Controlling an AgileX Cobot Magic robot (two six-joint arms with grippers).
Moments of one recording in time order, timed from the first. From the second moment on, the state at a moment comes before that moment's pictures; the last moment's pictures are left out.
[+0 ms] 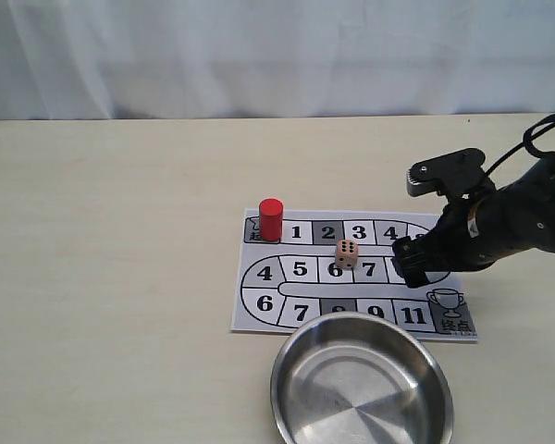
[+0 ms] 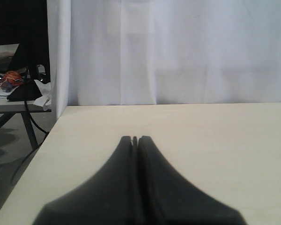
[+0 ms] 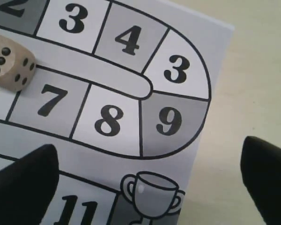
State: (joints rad) left arm 0.02 0.00 0.01 0.09 0.15 -0.05; right arm 0.24 1.75 -0.84 -0.50 0.27 0.41
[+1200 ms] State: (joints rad) left arm 0.02 0.00 0.01 0.09 0.15 -0.05; right arm 0.25 1.89 -1.03 0.51 0.48 -0.40
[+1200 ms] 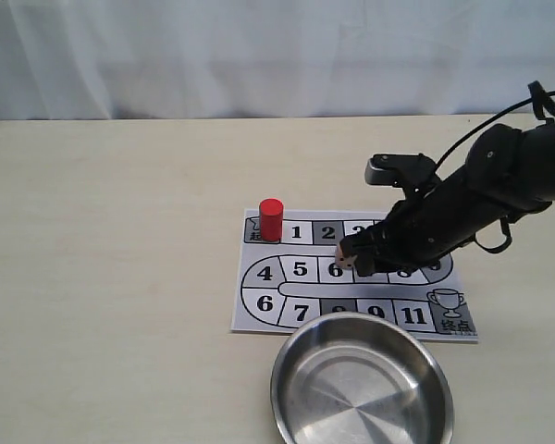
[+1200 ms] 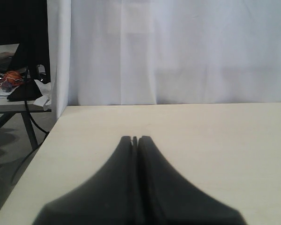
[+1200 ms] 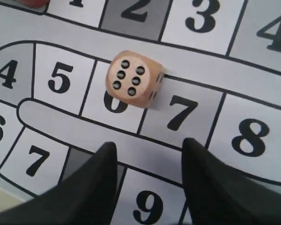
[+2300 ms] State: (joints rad) left arm 0.02 0.00 0.01 0.09 0.15 -0.05; right arm 0.34 1.95 -1.03 0.39 0.37 -0.32
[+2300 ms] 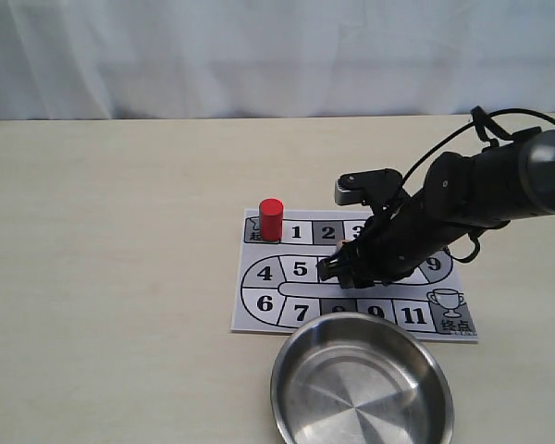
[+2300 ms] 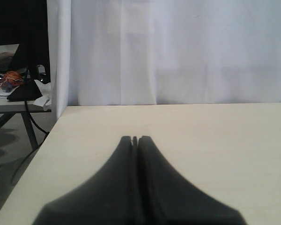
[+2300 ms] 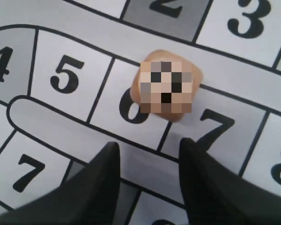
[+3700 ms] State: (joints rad) left arm 0.02 0.00 0.01 0.09 0.16 -0.05; right arm 0.47 2.12 -1.38 0.39 0.23 -0.24
